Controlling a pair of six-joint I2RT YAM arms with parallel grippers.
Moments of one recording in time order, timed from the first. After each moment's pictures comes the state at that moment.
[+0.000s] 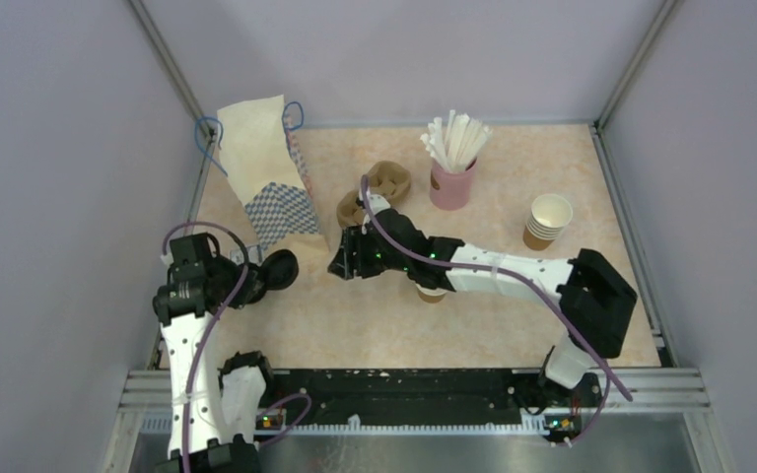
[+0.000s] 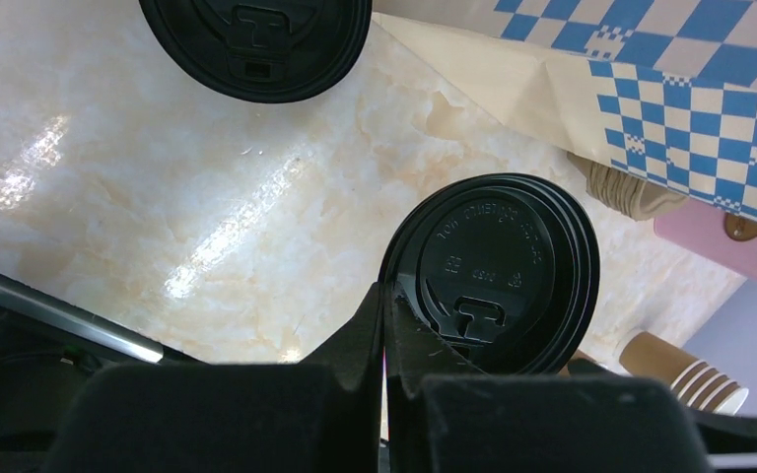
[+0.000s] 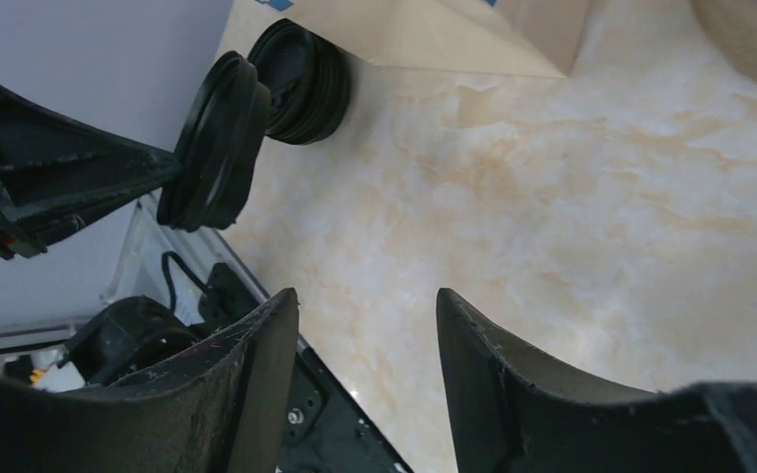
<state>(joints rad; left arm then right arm) 0.28 0.75 0.84 -1.04 0.18 -0.81 1.05 1.62 1.17 -0.06 0.00 0.71</state>
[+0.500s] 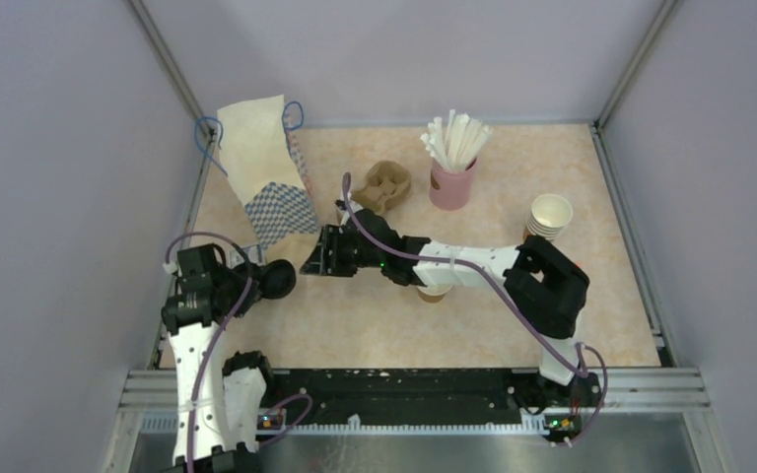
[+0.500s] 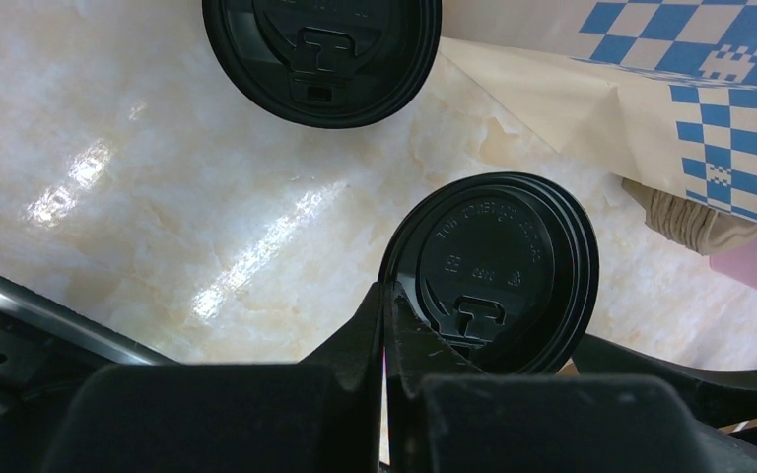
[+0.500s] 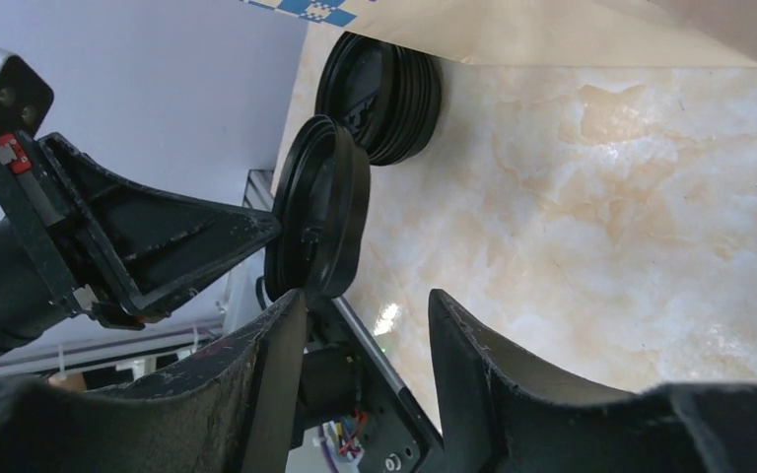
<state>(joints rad) 0.27 0.69 0.73 -0.99 0.10 -0.78 1.05 1.87 1.27 0.16 -0.18 0.96</state>
